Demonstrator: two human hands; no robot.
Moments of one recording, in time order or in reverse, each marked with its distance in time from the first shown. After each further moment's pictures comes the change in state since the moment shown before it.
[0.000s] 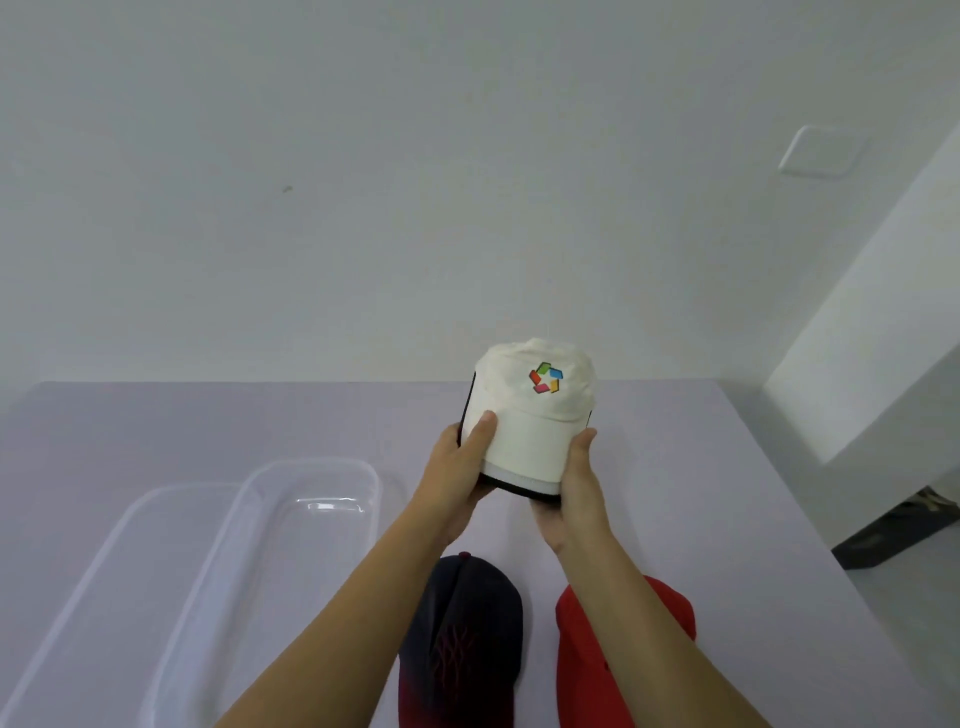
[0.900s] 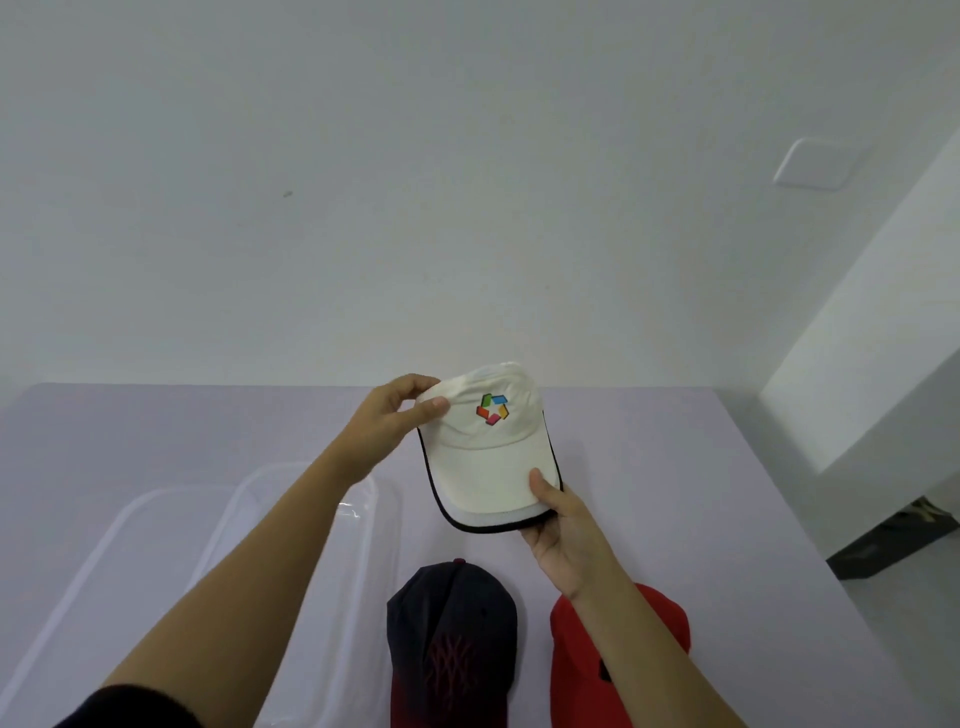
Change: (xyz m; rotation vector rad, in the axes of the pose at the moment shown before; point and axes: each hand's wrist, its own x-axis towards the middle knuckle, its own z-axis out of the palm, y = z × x) left_hand 0.022 0.057 -0.072 0.575 -0.128 0.360; right_hand -0.026 -0.003 -0.016 0.017 -0.133 0.216
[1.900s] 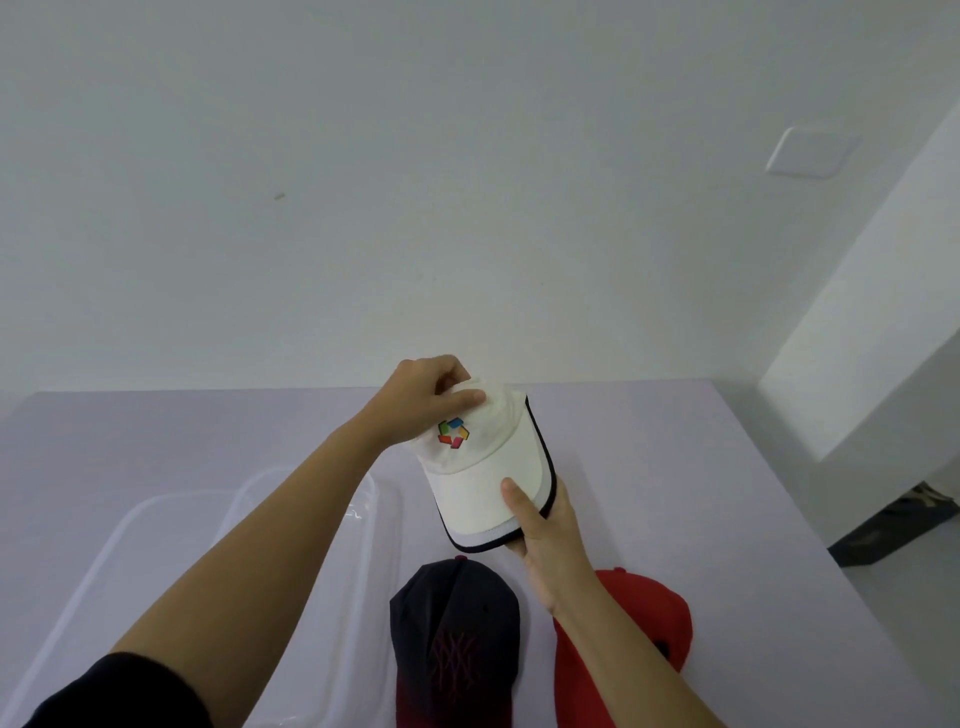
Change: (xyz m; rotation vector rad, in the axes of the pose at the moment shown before) left_hand 0.022 0.040 0.021 0.551 -0.018 0.077; right_hand -0.002 0.027 -0.007 -0.360 0.039 -0.199
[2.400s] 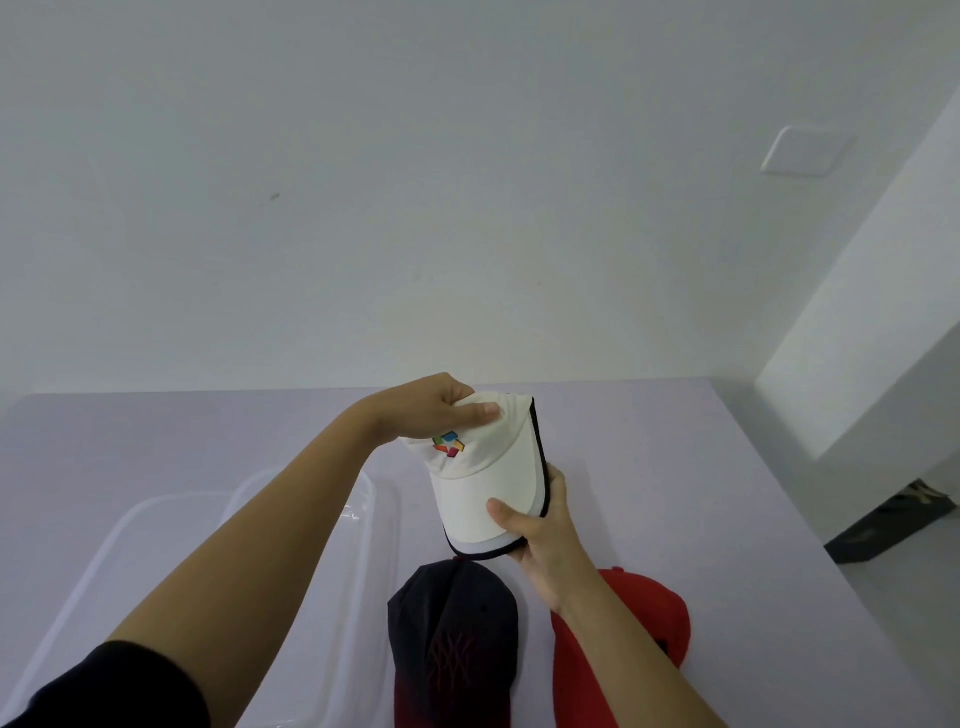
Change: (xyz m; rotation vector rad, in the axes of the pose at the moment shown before) left_hand -0.001 0.016 -0.005 -0.092 -0.416 -0.106; right_hand 0.001 -0.005 -0.005 -0.033 -0.081 0.085
